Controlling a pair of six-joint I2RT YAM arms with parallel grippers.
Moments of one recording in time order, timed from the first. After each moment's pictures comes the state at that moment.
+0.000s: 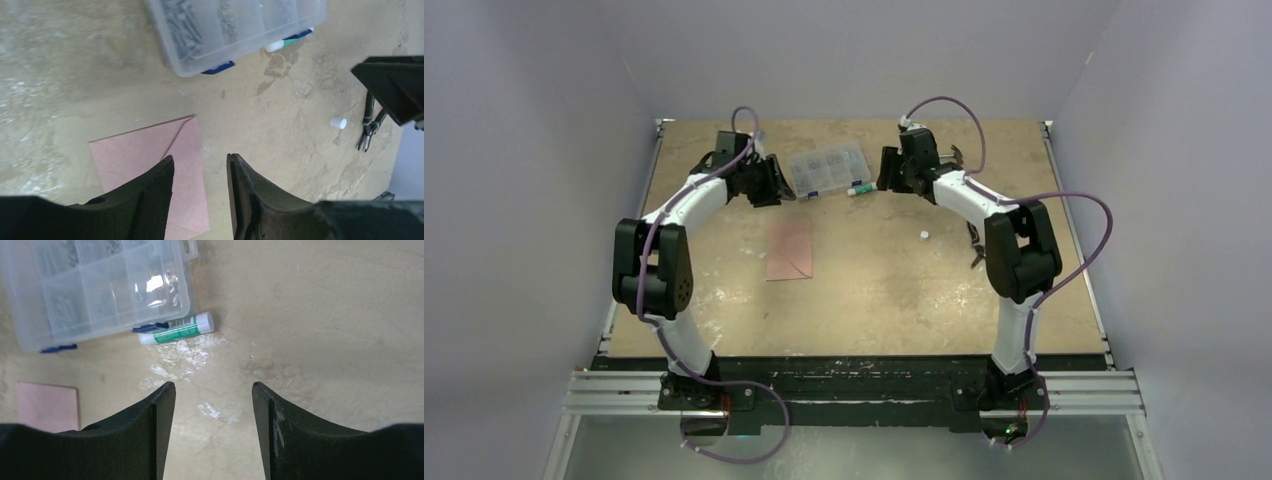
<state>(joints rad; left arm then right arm) -0.12 1.80 1.33 -0.40 0.39 -0.44 0.41 1.97 1.50 -0.23 0.09 0.45</state>
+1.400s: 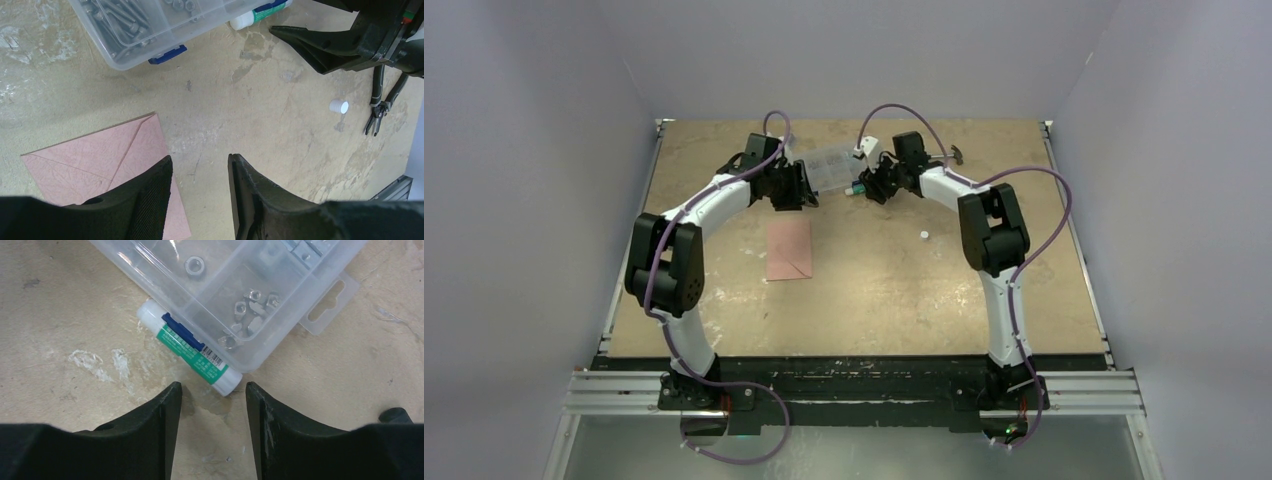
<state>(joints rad) -0.28 1.84 1.36 -0.39 0.32 -0.44 0.36 2.28 1.68 -0.15 -0.41 -0.54</state>
